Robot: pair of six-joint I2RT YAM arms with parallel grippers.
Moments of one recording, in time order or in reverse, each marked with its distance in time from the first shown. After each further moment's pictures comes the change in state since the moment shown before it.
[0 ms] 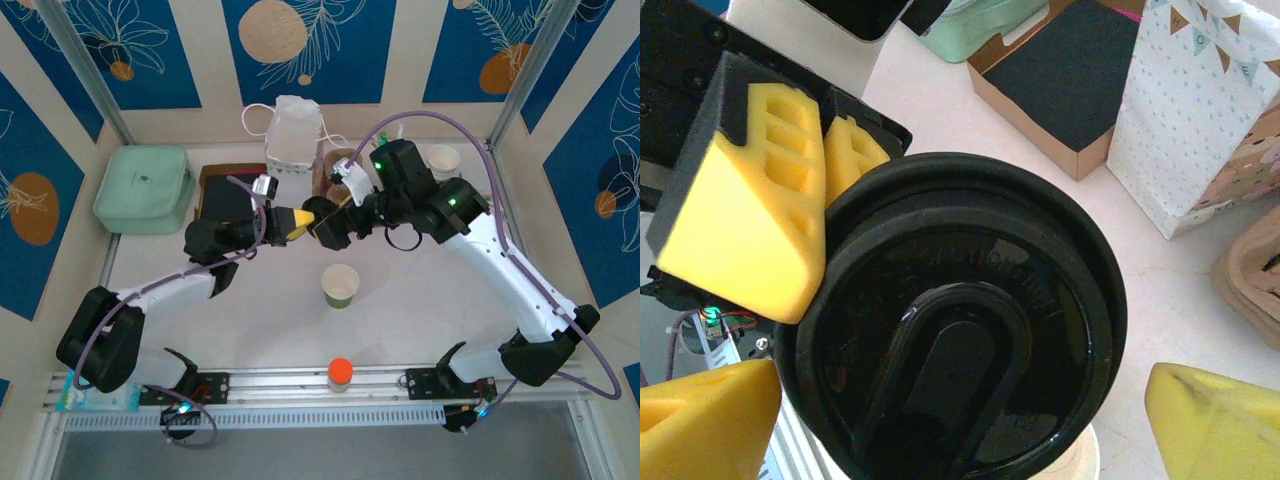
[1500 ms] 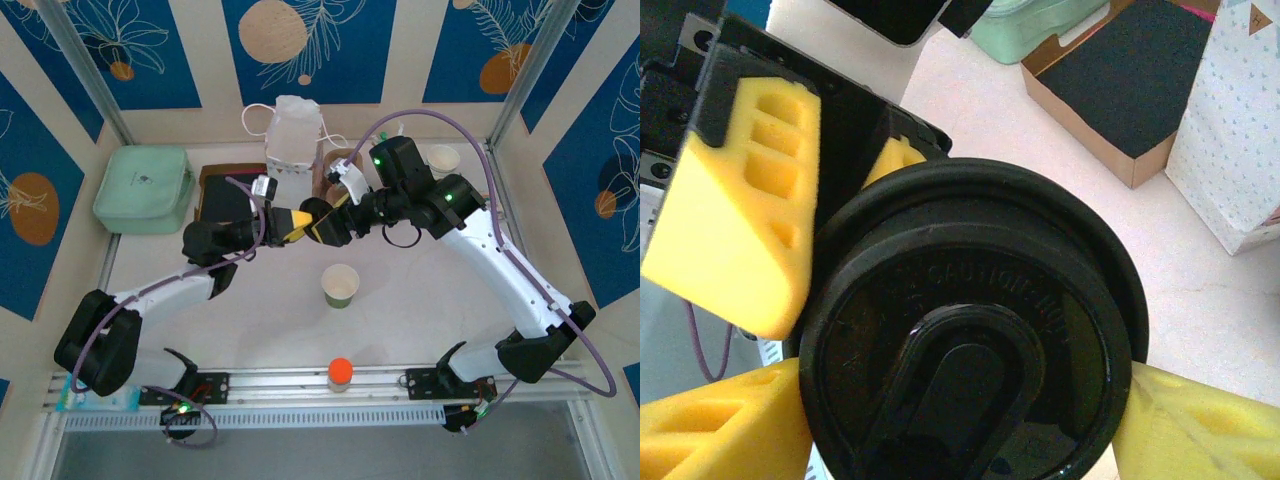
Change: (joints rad) left arm -0.007 -0.018 -0.004 0.004 0.003 0.007; right arm -0.014 0.021 0.000 0.015 -0.131 -0.008
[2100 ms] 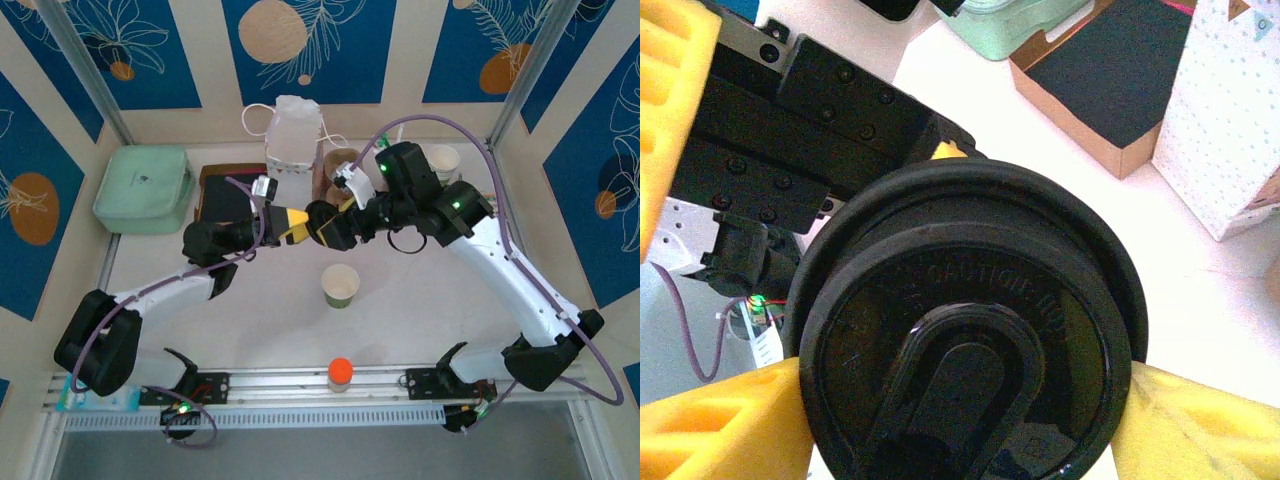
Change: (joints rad) left arm -0.002 0.000 -0.004 0.000 0.000 0.007; right arm 0.003 -0.056 -0.046 0.001 0.037 0.013
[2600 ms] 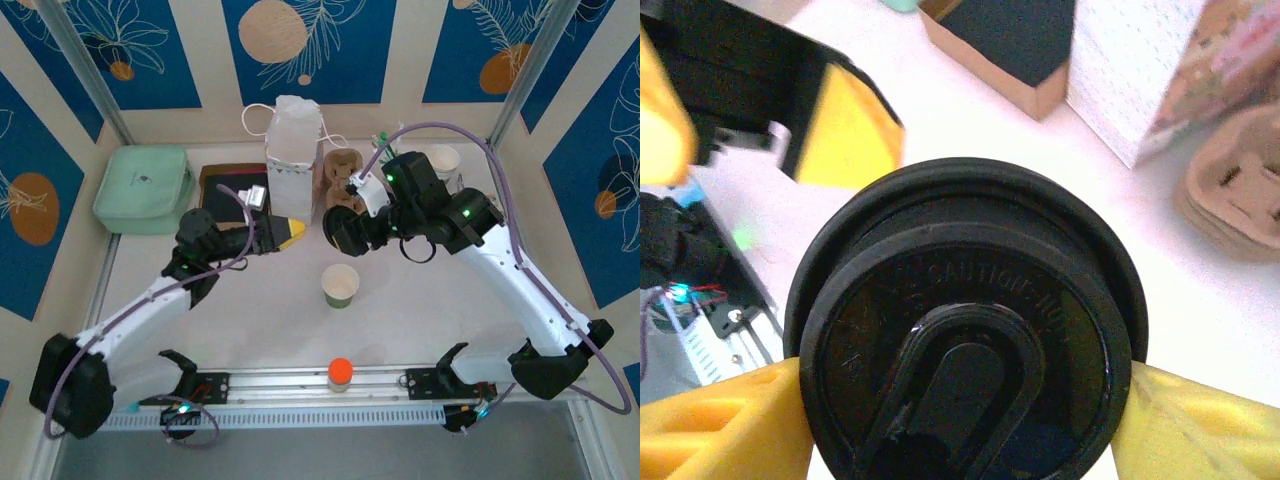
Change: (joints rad) left arm 0.060 -0.267 0.023 -0.826 -0.057 0.501; right arm 0.007 -0.049 -0.036 -0.106 0.197 0.028
